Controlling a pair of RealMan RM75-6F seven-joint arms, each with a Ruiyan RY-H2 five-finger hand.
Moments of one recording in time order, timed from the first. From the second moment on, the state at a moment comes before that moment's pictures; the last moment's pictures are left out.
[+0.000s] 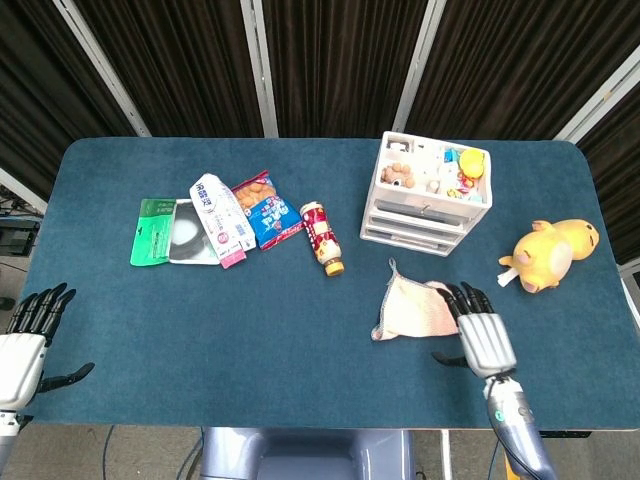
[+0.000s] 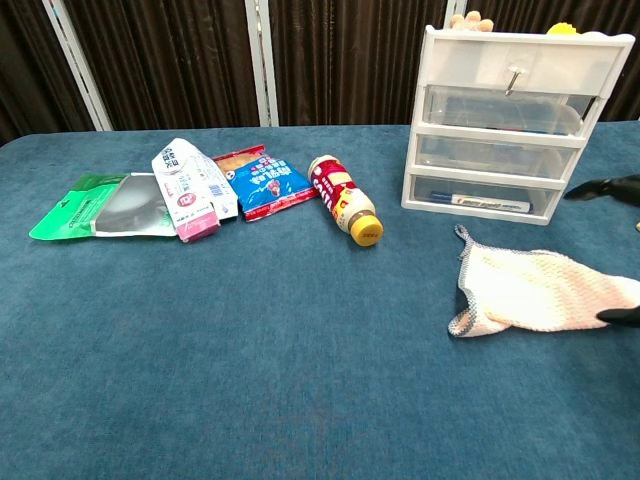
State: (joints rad) left arm -0.07 -1.10 0.02 -1.71 1.58 1.49 -0.01; right arm 0.27 -1.43 0.13 -1.71 -1.30 1.23 -0.44
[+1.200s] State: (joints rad) left arm -0.08 -1.08 0.02 -1.73 1.55 1.46 -0.02; right arm 0.44 -1.70 0.17 -1.37 -1.10 1.09 -0.47
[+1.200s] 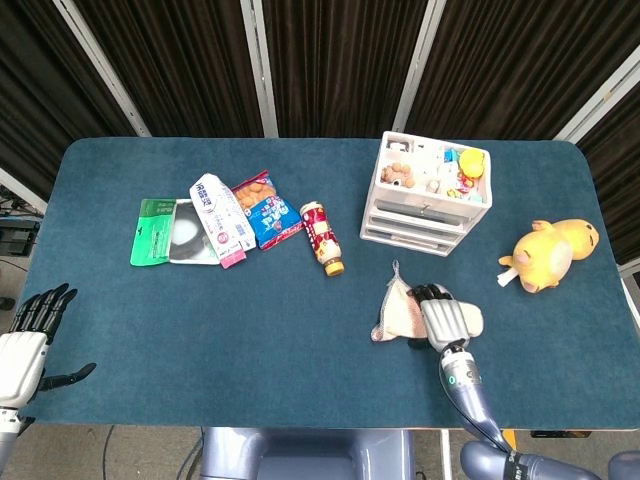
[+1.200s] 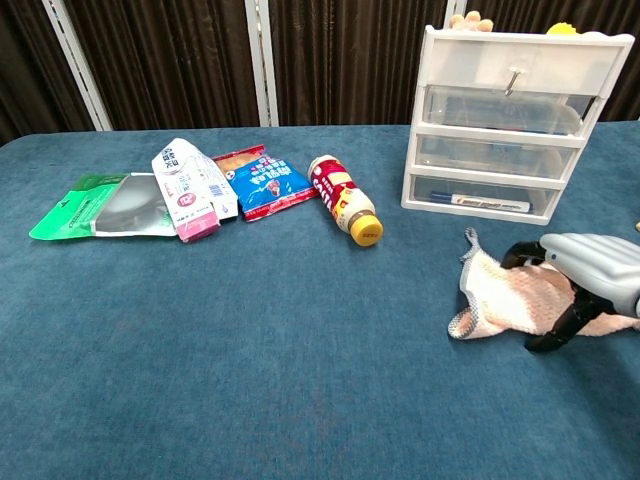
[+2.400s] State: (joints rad) left arm -0.07 -1.09 0.01 -1.73 1.55 1.47 -0.01; right arm 0.42 -1.57 0.18 -1.45 -1.51 1.42 -0.23
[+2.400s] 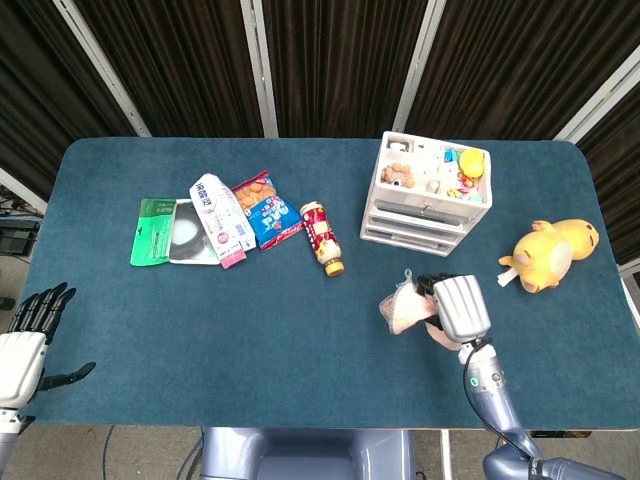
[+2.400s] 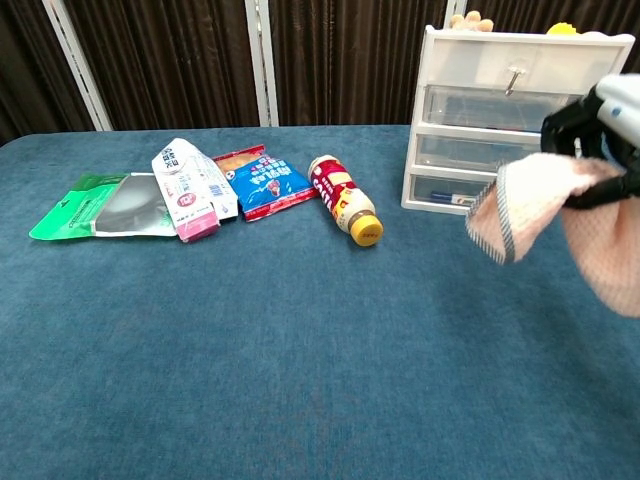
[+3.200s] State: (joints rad) left arm -0.08 -1.10 0.00 -1.74 1.54 1.47 -0.01; right arm 0.55 -1.59 0.27 -1.13 -1.61 1.49 -0.13
